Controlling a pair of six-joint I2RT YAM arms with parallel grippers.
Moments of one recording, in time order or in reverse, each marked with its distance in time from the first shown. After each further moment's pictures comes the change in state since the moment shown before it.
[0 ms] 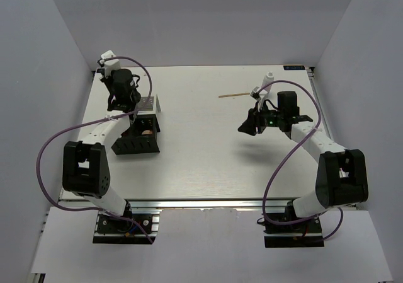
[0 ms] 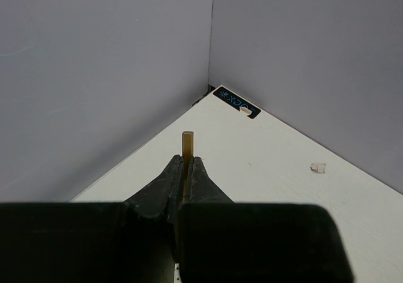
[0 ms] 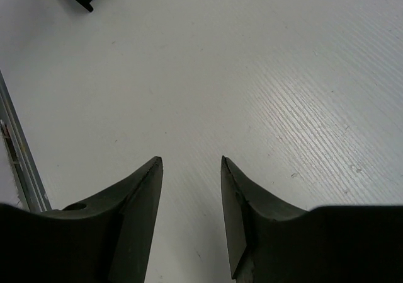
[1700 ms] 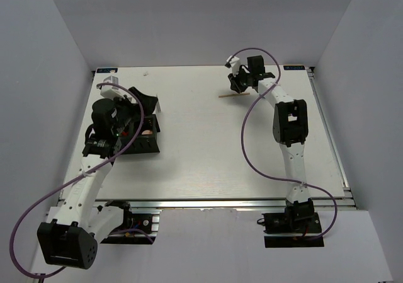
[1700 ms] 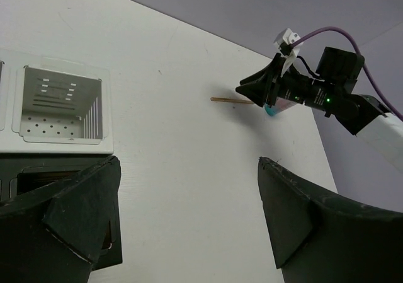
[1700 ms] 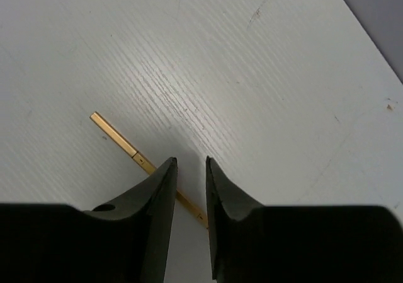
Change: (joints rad) left arm 0.021 -0.605 -0.274 -0.486 1.070 -0.527; right arm 0.066 1.019 1.220 -0.204 0.410 -0.353
